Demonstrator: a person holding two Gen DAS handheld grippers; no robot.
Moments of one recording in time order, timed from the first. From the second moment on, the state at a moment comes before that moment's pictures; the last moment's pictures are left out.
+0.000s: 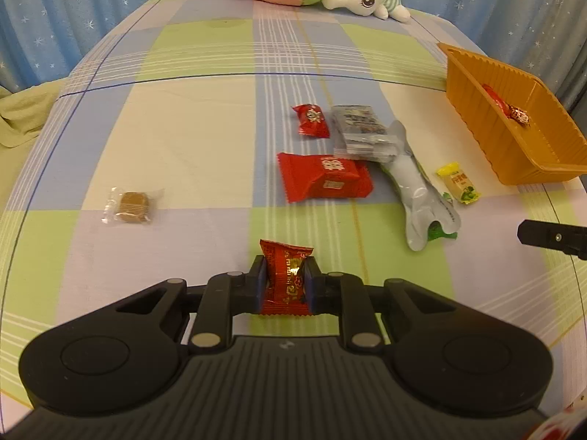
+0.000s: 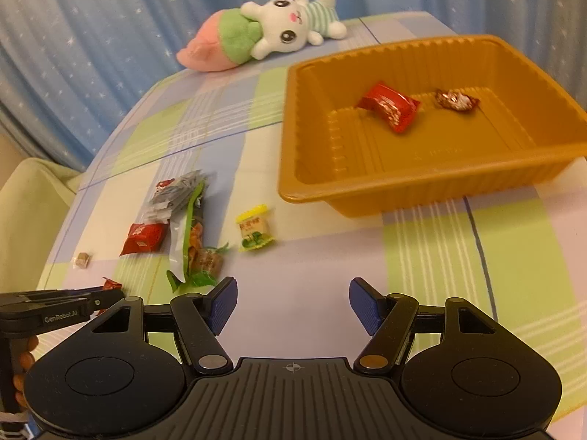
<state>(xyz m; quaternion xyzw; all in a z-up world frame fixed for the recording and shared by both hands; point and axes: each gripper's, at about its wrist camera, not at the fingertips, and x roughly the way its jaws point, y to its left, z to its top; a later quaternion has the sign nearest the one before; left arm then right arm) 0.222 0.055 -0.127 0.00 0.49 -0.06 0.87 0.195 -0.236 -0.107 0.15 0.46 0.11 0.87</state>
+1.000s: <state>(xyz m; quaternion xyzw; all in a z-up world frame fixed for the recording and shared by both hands) 0.240 0.107 -0.112 -0.01 0.48 -0.03 0.88 0.236 -0.156 -0.139 0.02 0.39 0.10 0.92</state>
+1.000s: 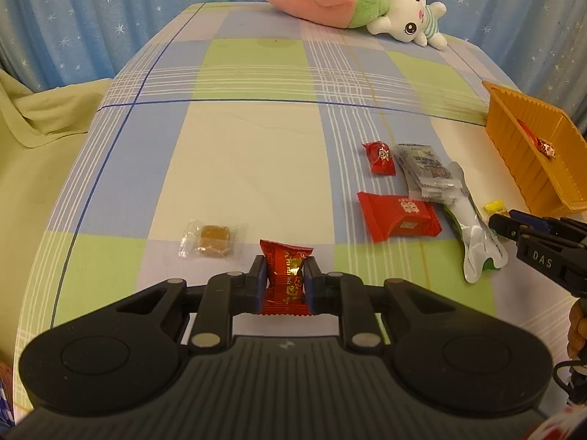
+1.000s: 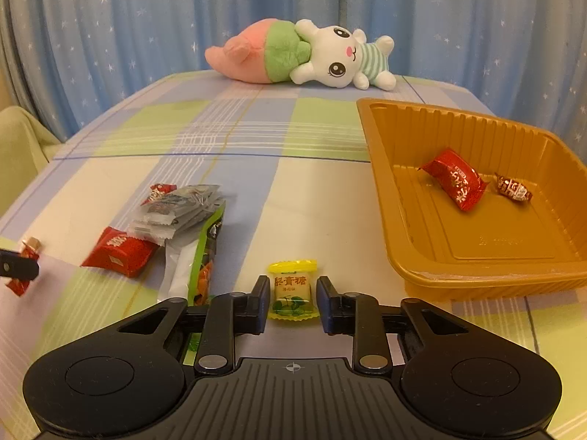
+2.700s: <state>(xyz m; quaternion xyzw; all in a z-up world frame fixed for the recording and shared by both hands) 0.230 -0.108 -0.037 0.02 0.40 -0.20 0.89 0.157 -0.380 -0.062 0.16 0.37 0.05 0.91</state>
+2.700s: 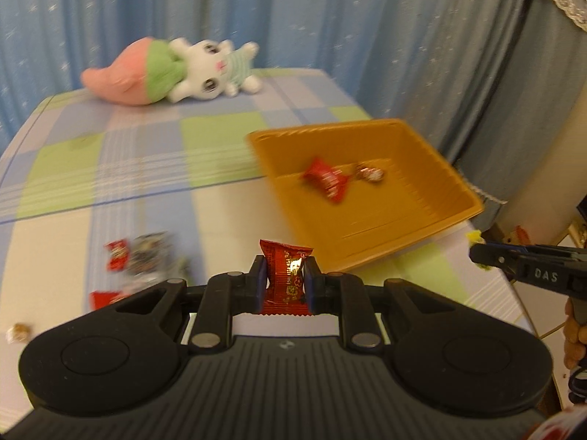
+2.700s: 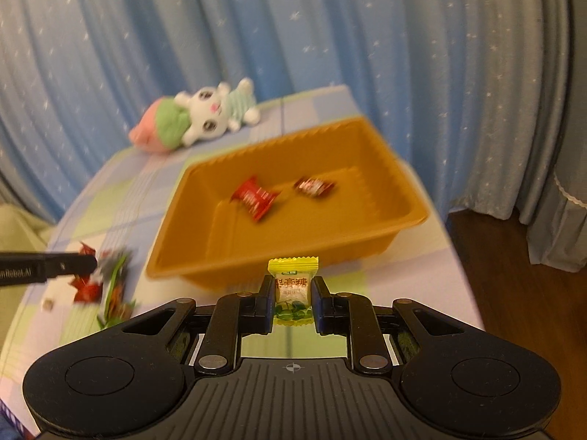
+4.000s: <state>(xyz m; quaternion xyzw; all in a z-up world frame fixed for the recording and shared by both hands) 0.321 -0.287 -0.072 0.09 0.45 -0.21 0.87 0.256 -0.474 -0.073 0.19 0.36 0.10 0.91</state>
